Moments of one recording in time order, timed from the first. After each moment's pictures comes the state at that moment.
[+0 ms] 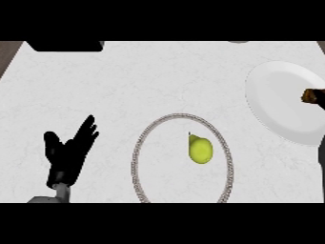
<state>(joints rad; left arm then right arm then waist) 0.00 0.13 -0.11 -1.44 0.14 0.08 0.22 -0.53 -0.26 -0.71 -0.85 0.37 -0.97 -0.09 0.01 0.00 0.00</state>
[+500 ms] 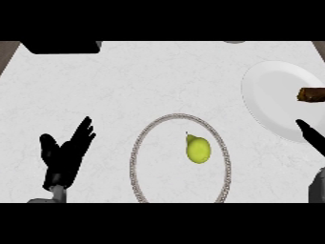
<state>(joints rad) 0.02 0.14 -0.09 -1.43 0.14 0.07 0.20 -0.19 -0.07 -0.59 -1.24 0.21 -0.74 -0.16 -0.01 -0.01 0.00</state>
